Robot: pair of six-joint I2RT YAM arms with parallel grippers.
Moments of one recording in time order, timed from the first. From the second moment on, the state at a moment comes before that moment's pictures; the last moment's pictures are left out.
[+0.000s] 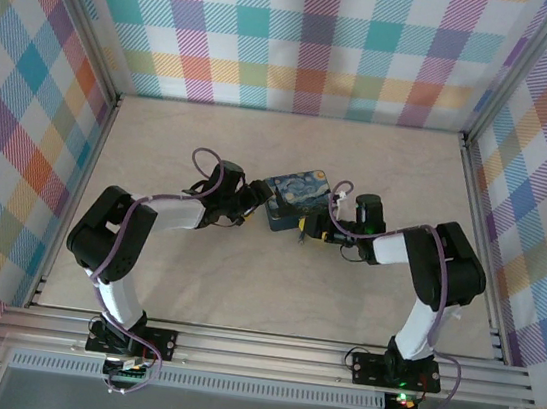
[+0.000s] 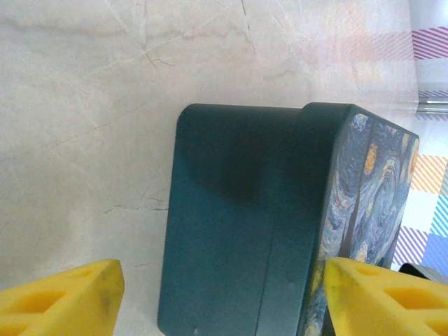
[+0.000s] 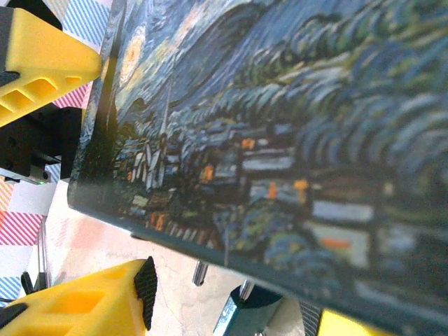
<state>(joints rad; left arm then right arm) -0.47 1.75 0.91 0.12 0.25 -1.18 0.33 1.81 0.66 0.51 -0.76 0.49</state>
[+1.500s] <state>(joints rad) -0.47 1.74 0.90 0.10 0.25 -1.18 0.33 1.88 0.67 0.59 -0.88 0.54</state>
